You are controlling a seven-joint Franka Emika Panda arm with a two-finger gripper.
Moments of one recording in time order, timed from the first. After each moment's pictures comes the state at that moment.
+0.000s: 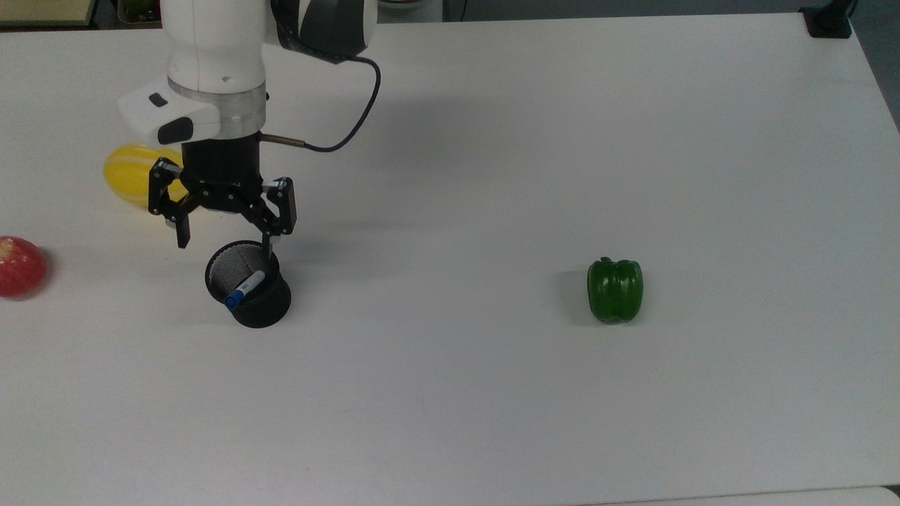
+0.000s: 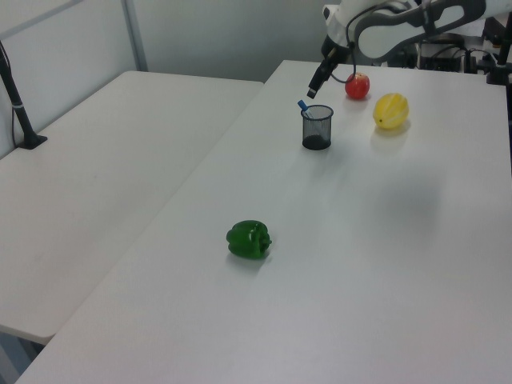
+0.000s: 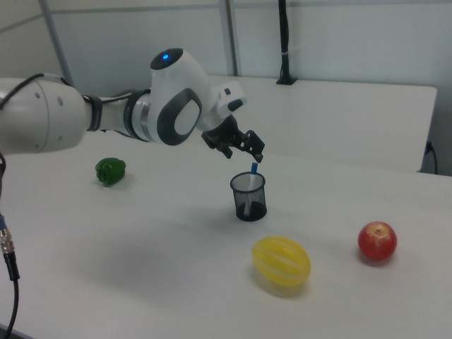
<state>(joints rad) 0.01 0.44 -0.15 -1.58 -0.05 2.52 -0.07</state>
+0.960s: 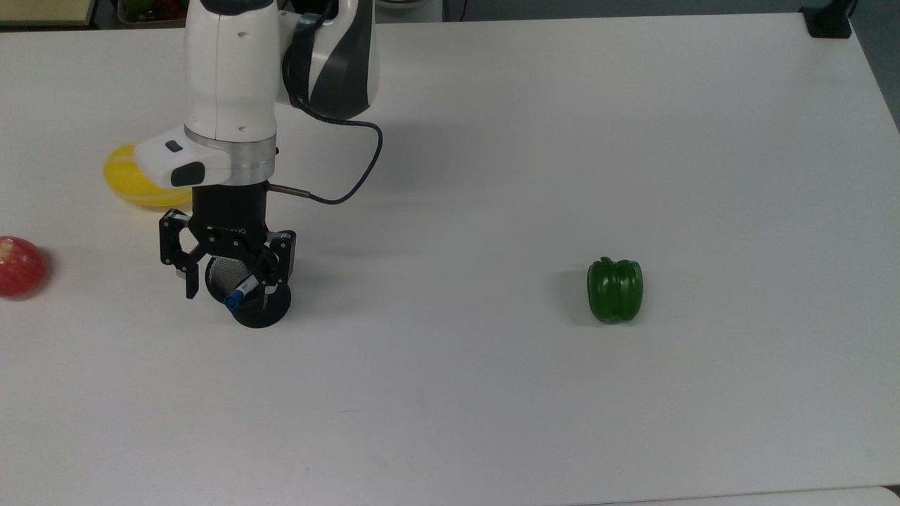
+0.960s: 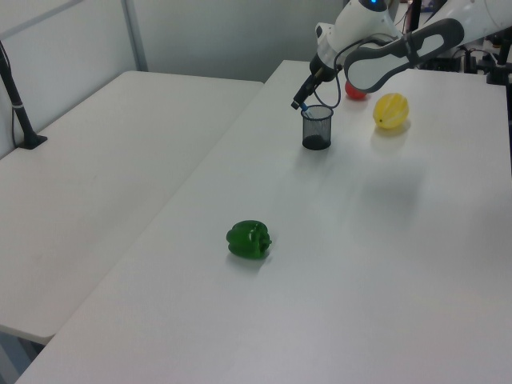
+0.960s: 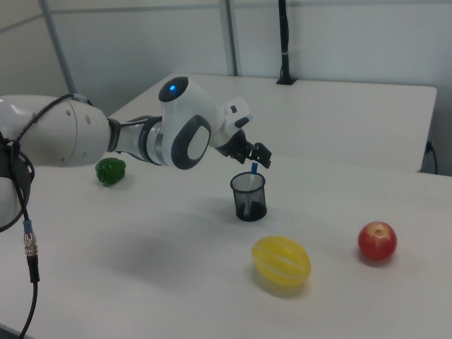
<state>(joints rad) 0.01 0.56 -0.15 -1.56 -0.05 2.75 -0.03</state>
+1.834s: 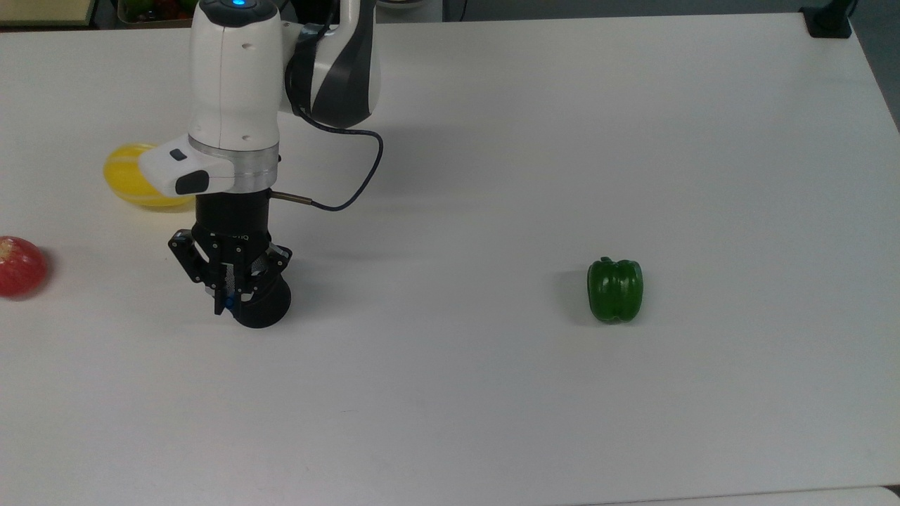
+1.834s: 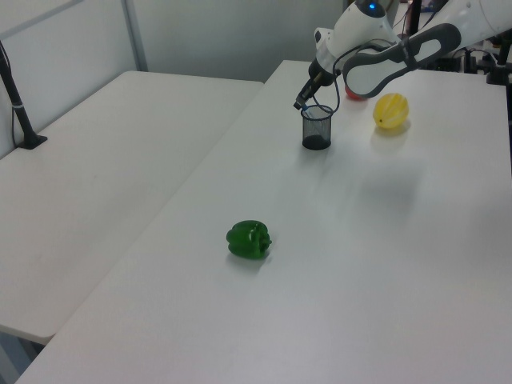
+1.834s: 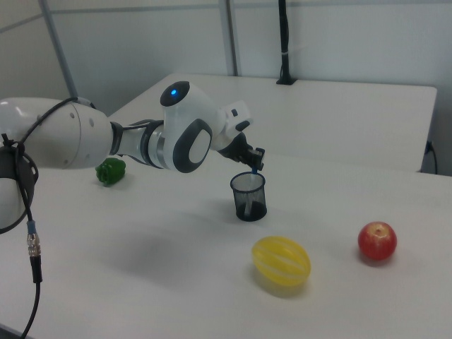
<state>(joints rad) 0.01 0.58 -0.15 -1.56 -0.05 2.76 -0.03</state>
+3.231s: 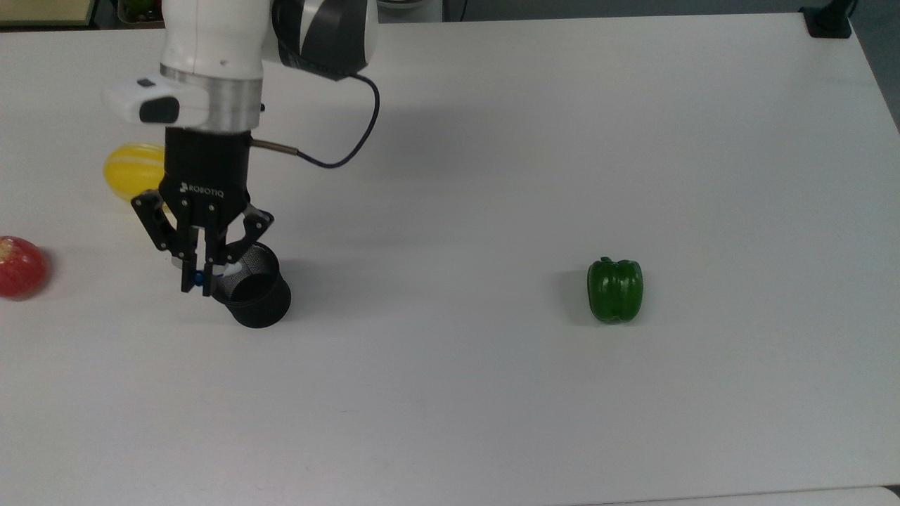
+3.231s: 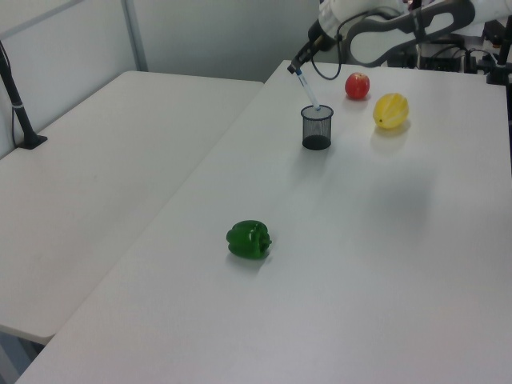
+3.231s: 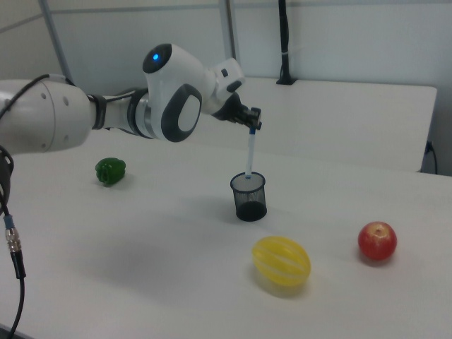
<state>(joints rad) 0.01 0.47 -0.15 -1.52 -0.05 2.76 -0.02</state>
